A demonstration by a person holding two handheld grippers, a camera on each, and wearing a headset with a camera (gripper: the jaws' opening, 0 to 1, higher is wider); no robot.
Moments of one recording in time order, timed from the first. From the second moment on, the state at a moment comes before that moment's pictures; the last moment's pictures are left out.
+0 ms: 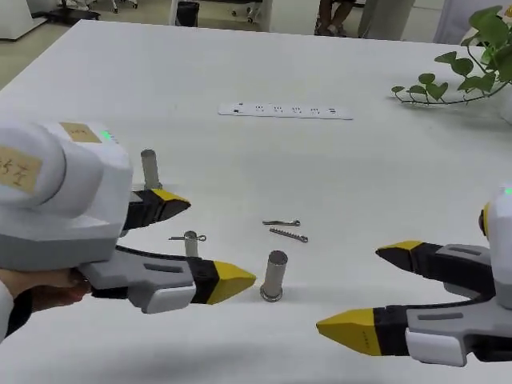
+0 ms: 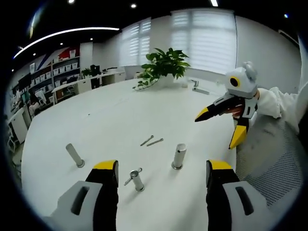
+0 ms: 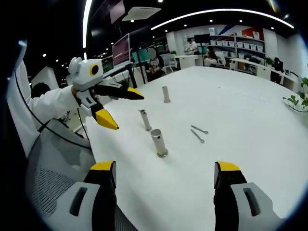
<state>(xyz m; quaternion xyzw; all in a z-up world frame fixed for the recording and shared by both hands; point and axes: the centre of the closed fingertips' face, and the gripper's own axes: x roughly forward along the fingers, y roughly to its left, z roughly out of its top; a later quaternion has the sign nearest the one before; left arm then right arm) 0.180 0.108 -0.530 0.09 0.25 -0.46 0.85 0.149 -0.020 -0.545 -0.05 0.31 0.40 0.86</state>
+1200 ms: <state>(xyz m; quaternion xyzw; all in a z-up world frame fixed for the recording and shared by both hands) 0.169 0.145 -0.541 0.04 0.21 -0.46 0.86 0.176 -0.031 -0.525 -0.10 0.30 0.41 0.86</state>
